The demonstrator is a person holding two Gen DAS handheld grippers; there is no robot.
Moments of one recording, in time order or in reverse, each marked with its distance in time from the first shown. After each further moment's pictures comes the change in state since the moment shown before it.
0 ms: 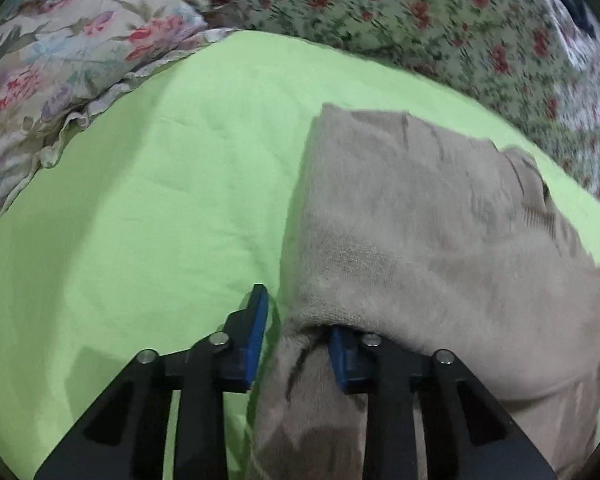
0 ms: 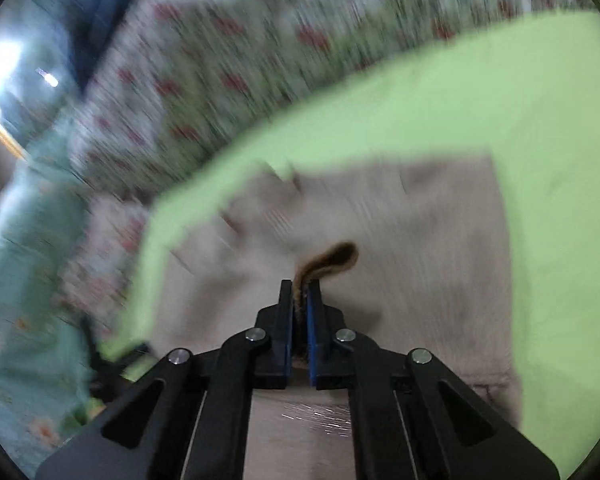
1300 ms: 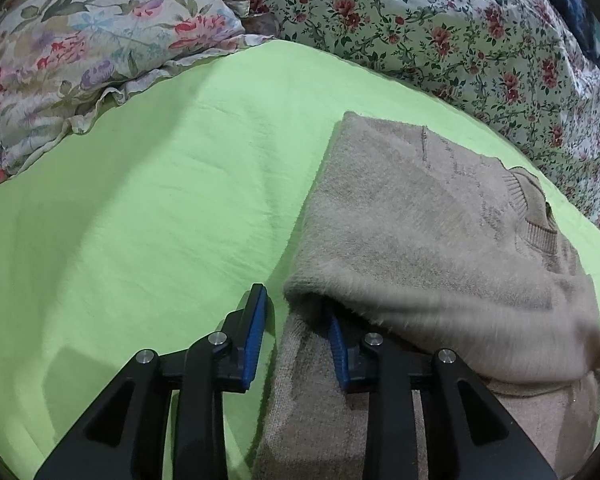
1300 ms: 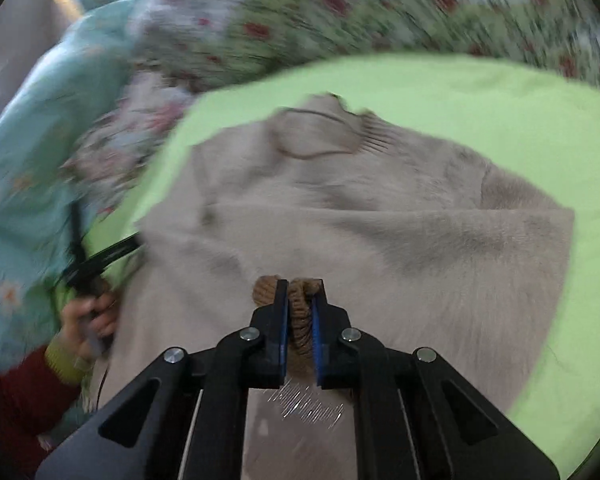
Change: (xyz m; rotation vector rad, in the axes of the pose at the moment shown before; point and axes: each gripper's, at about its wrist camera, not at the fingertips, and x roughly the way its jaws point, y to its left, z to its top) left arm -0.004 0.014 -0.024 -0.069 -0.061 -0.007; right arm 0.043 0.014 -0.037 -0.470 0.408 0.129
